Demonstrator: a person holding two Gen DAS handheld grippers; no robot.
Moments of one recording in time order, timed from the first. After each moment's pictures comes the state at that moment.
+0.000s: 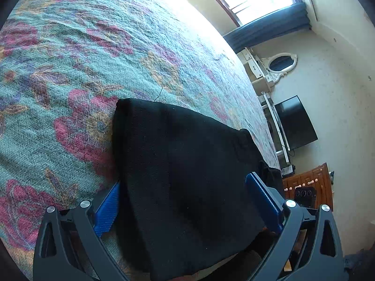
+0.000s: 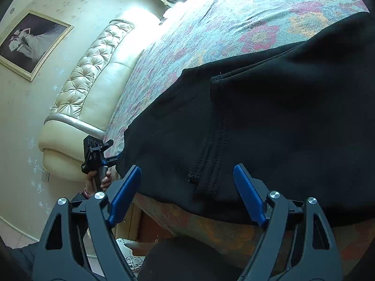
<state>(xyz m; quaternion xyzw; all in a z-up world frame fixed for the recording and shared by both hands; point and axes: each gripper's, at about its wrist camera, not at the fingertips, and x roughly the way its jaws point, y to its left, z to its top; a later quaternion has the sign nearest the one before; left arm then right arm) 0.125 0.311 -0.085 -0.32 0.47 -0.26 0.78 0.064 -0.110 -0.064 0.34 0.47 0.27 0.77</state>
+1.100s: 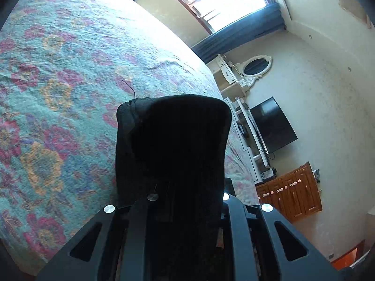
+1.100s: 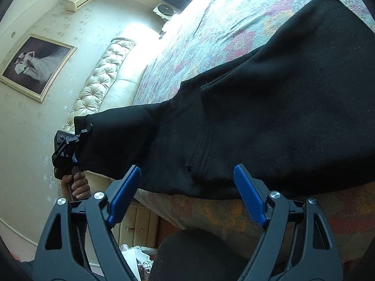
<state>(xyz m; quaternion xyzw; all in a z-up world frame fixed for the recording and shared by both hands) 0.118 0.156 0.058 -0.32 0.41 -0.30 0.80 0.036 -0.167 -0.067 0.40 0.44 0.27 0.76</state>
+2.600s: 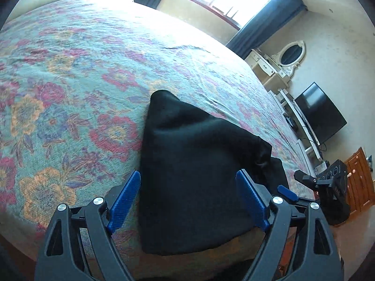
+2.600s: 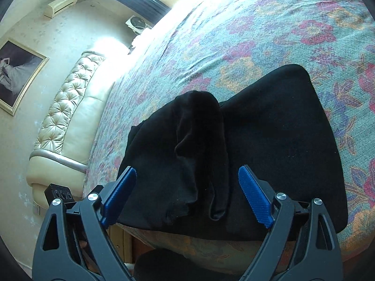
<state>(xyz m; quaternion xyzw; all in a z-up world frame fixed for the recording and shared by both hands) 0.071 0.041 -0.021 -0.22 0.43 -0.16 0.86 0.071 -0.213 -0.052 0.36 0.47 0.16 0.79</state>
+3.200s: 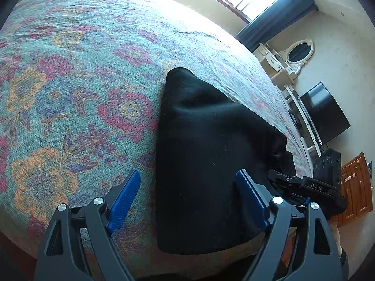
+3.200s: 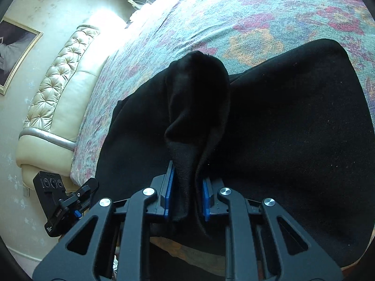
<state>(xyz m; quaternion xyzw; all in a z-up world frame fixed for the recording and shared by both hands) 0.069 0.045 -0.049 -0.24 0.46 -0.15 0.84 0.089 -0.176 -0.069 0.32 0.51 0.18 0.78</state>
